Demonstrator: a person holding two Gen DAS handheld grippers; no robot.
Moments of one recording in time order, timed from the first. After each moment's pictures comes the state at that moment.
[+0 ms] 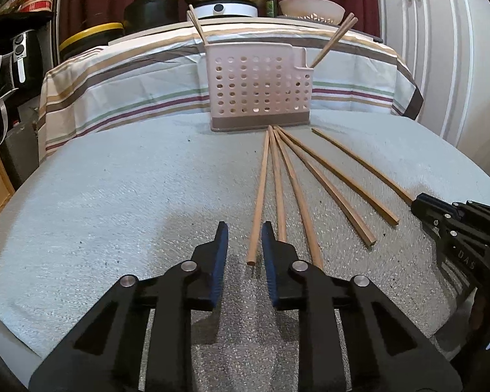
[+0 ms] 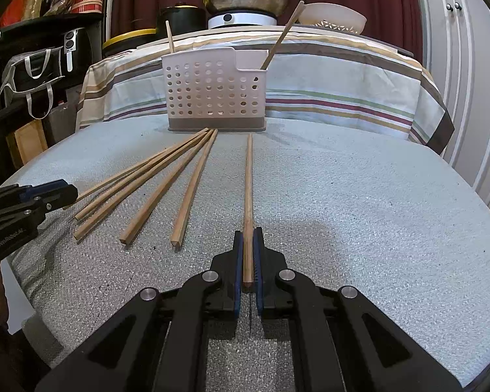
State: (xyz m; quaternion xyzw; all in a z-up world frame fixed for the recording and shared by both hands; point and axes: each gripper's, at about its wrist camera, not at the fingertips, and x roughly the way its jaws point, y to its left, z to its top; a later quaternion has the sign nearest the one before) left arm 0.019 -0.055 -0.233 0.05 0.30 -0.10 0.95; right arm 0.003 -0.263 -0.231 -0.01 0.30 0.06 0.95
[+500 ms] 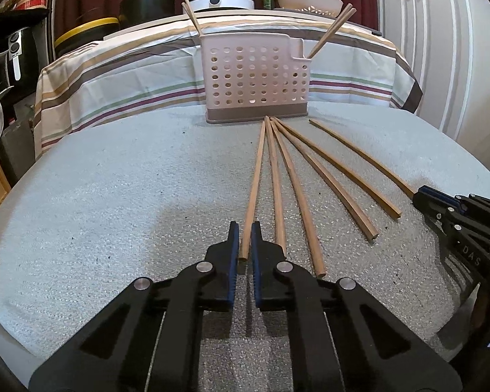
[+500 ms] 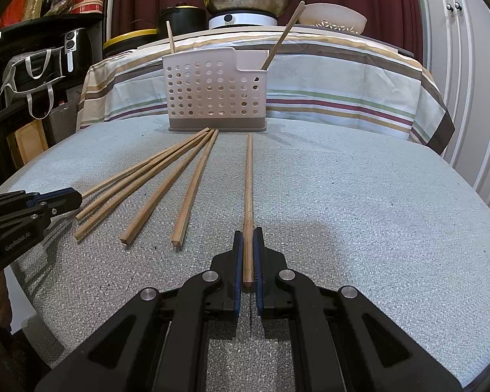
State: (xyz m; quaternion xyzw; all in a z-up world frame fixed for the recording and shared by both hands) left arm 0.021 -0.059 -0.239 0.05 0.31 -0.10 0.94; right arm 0.003 -0.263 -0.231 -0.01 0.30 0.06 0.95
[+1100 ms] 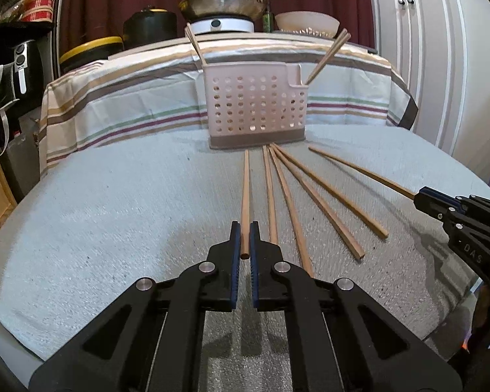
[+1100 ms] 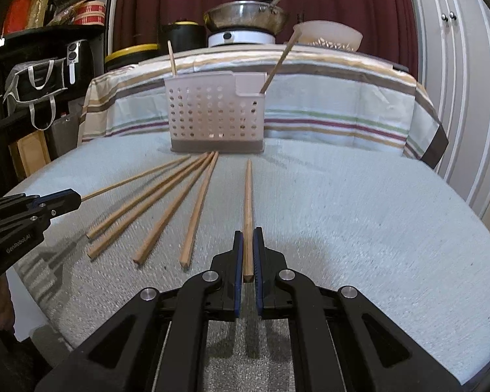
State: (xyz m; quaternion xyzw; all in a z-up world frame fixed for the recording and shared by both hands) left arm 0.010 -0.057 -0.217 0.05 0.27 -0.10 0.96; right arm -0.005 -0.262 -0.207 -0.01 0.27 0.05 0.96
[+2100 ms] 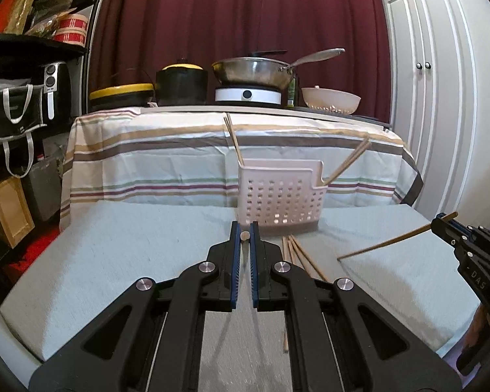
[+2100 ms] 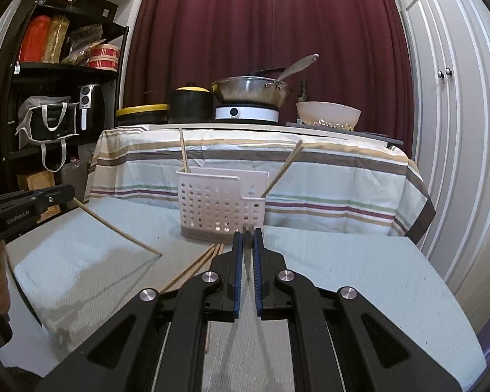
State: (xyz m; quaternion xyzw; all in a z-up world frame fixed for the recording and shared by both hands) left arm 0.005 -0.018 -0.103 -0.01 0.18 -0.08 0.98; right arm -0.008 -0.255 -0.111 -0.03 0.16 0.06 0.99
